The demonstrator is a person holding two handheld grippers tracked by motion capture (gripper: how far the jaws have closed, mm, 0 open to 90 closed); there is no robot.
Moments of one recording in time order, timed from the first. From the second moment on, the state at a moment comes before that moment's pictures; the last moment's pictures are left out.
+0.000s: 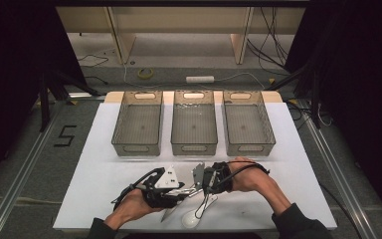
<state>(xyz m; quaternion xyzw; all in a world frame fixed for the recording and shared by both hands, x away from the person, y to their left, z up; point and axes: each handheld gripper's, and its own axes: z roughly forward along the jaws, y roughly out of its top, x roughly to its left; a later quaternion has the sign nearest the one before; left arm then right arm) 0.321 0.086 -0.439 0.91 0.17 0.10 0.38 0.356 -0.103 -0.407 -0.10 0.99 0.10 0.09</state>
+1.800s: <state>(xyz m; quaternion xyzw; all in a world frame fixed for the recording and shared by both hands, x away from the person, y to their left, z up) 0.348 0.159 -0.408 0.81 0.33 0.15 0.47 0.341 -0.208 -0.416 0.30 0.79 0.52 0.16</state>
